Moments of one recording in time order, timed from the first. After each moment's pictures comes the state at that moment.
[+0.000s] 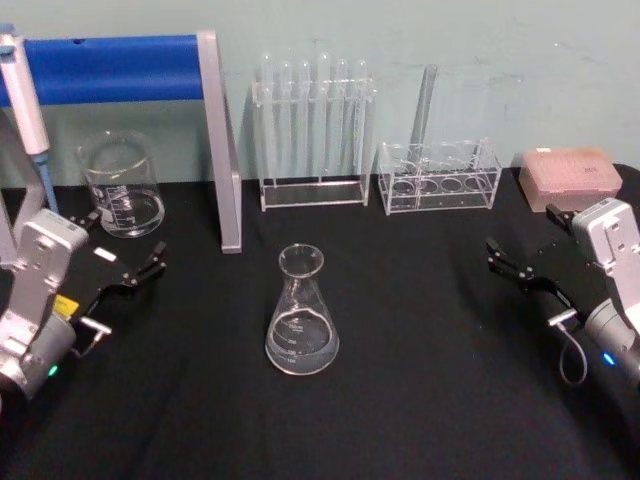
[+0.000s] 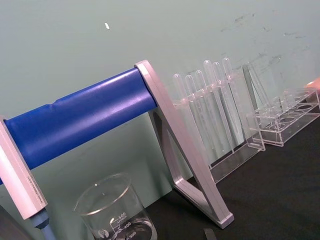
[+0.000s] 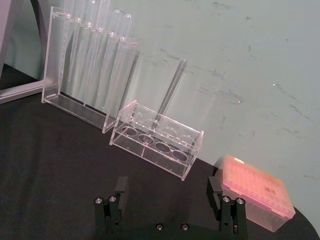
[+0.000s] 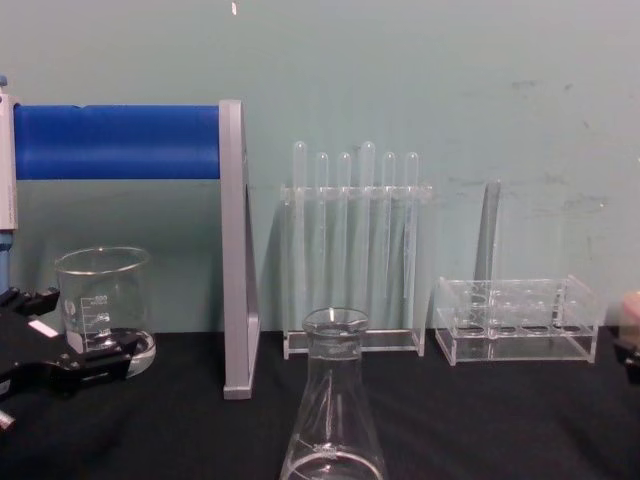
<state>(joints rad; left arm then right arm) -0.20 0.60 0.45 -1.41 -0.25 -0.12 0.03 0.20 0.60 -0.45 -1.41 0.25 -0.12 -0.03</state>
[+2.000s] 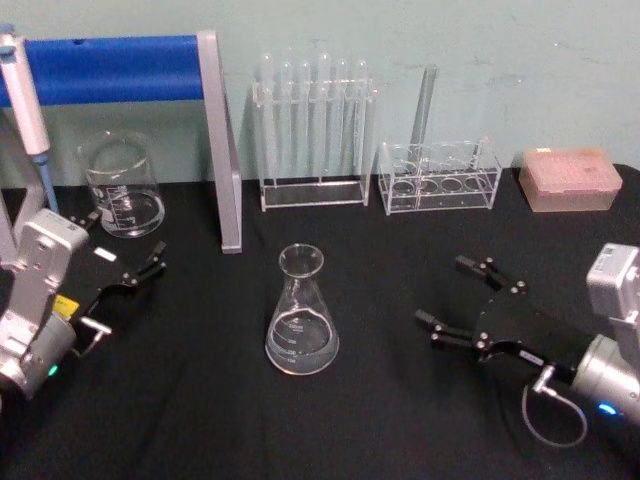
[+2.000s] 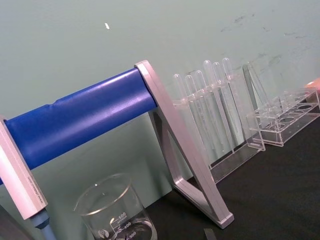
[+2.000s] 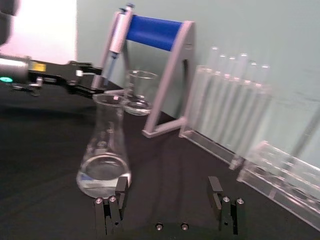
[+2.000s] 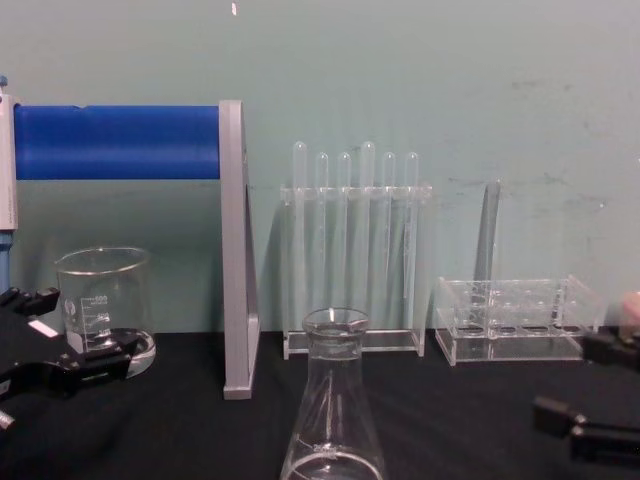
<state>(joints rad) -0.20 0.60 0.45 -1.41 -0.25 -0.12 0.03 0.12 0.65 -0.43 -1.48 0.45 -0.27 0.52</state>
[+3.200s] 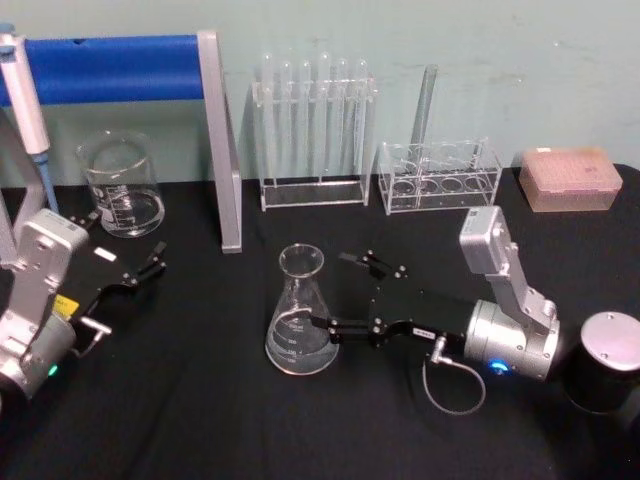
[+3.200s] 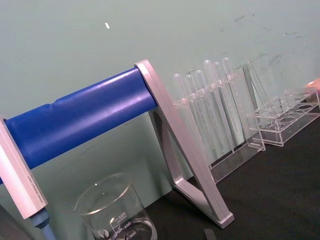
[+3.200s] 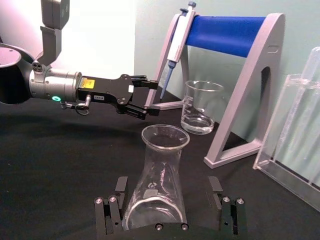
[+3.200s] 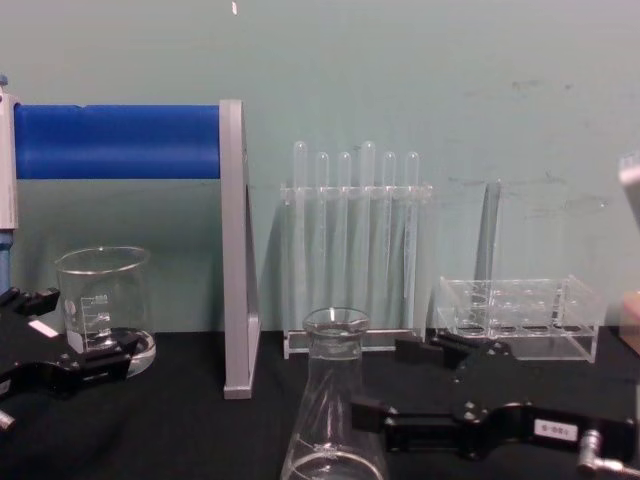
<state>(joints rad) -0.20 0.60 0.45 -1.41 -0.25 -0.12 0.03 0.40 0.41 -0.56 -1.21 0.42 -0.20 0.77</state>
